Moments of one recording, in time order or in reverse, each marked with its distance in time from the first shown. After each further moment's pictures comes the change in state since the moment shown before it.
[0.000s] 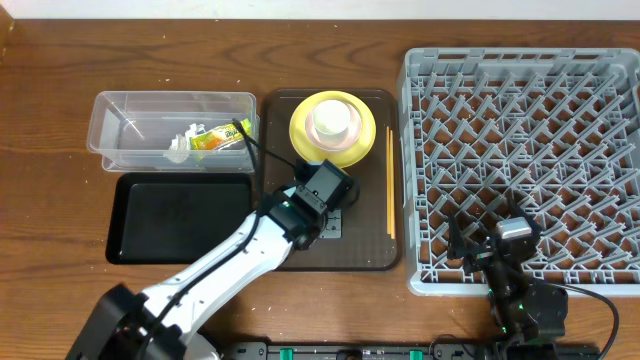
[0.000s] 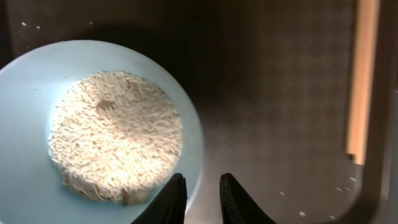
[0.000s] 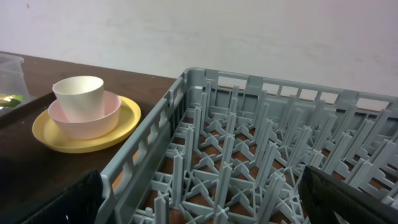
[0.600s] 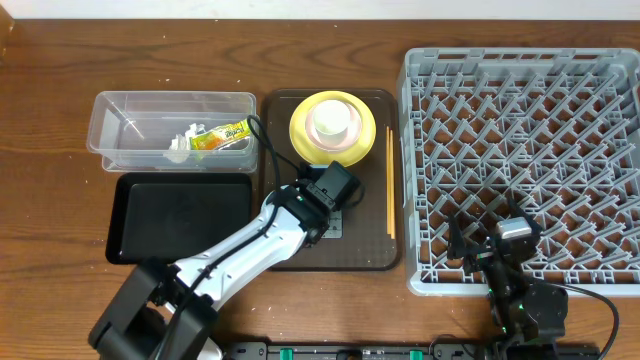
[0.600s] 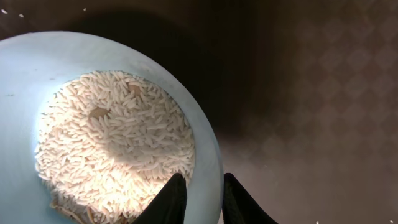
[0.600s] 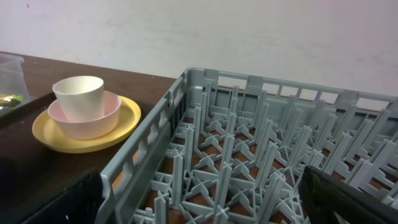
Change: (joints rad) left arm 0.000 0.113 -0.002 0.038 -0.032 0.000; right arm 0.000 0.000 0.000 0.000 0.000 0.000
